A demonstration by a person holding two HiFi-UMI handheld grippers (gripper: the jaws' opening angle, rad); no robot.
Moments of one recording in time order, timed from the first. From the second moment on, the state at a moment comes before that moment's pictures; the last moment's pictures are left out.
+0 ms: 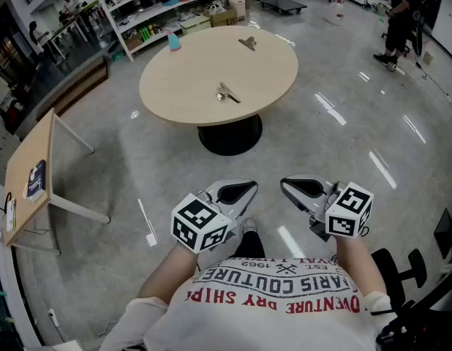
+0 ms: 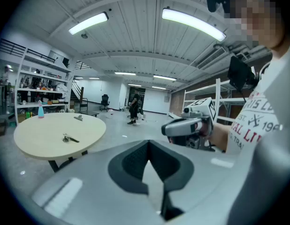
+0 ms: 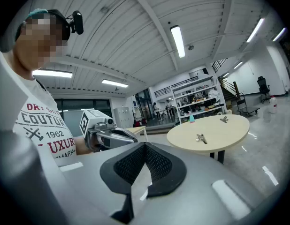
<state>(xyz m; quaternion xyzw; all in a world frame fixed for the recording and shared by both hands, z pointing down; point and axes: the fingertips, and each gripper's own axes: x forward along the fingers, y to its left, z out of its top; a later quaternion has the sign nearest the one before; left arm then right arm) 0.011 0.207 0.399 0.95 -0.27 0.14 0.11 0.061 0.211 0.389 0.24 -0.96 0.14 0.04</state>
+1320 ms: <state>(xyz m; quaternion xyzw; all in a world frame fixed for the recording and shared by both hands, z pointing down) -0.079 -0.267 0.484 0.92 -0.31 0.20 0.15 -0.024 -0.267 0.446 0.16 -0.96 0.19 0.10</state>
